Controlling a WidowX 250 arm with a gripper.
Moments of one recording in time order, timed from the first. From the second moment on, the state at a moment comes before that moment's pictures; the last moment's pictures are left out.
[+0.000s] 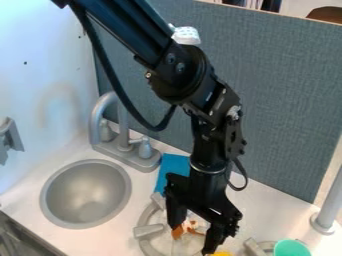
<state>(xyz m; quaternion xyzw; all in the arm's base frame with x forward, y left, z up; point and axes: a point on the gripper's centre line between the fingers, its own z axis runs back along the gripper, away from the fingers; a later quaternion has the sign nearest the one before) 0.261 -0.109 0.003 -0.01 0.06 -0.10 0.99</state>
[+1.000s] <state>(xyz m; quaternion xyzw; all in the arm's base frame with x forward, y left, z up) 0.312 -0.169 -0.006 -0.05 0.01 -0.20 0.98</state>
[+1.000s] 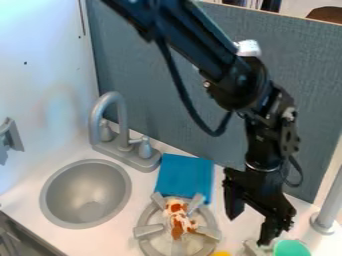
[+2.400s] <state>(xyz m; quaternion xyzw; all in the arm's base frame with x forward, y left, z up) 0.335 -0.219 -0.056 -0.03 0.07 -0.25 0.97</state>
